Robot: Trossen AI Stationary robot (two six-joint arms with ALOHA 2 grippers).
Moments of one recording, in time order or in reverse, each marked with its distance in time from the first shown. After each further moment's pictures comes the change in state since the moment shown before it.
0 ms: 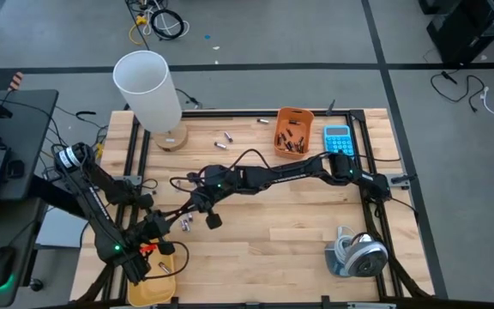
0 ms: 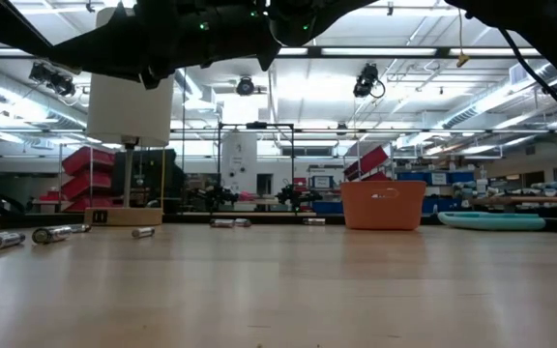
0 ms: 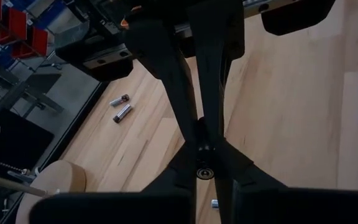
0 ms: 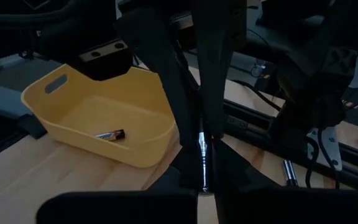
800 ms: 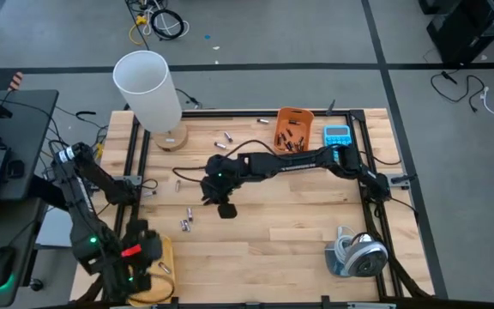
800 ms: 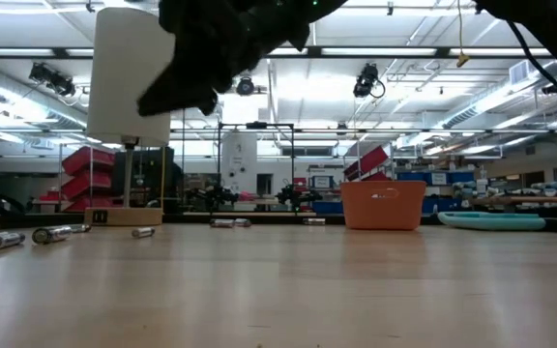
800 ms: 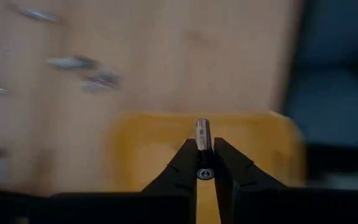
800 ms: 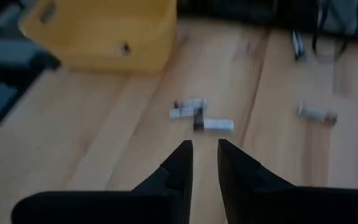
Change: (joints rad) left arm -0.027 0.000 0.398 0.104 0.773 0.164; right arm -0.056 -0.103 0.002 -0.517 0.016 0.076
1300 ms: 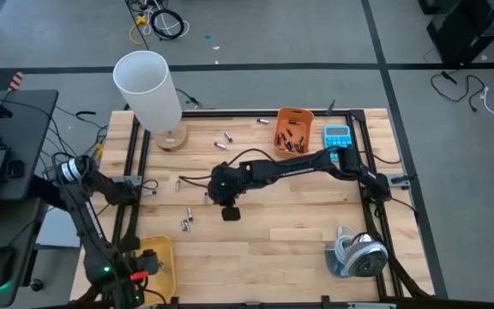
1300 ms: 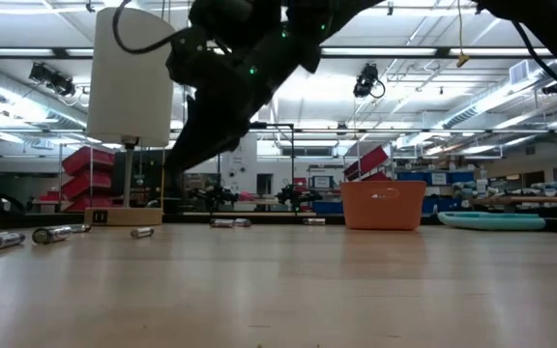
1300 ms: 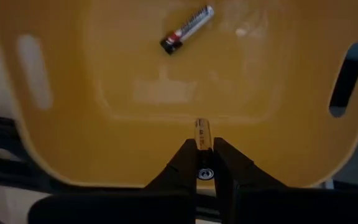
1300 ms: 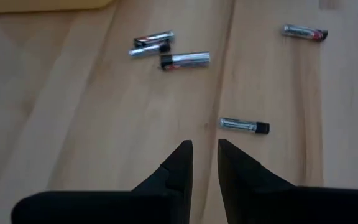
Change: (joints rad) left arm -0.079 0.141 -0.183 0.148 0.335 -0.118; right arm 0.017 0.002 -0.137 0.017 0.170 0.075
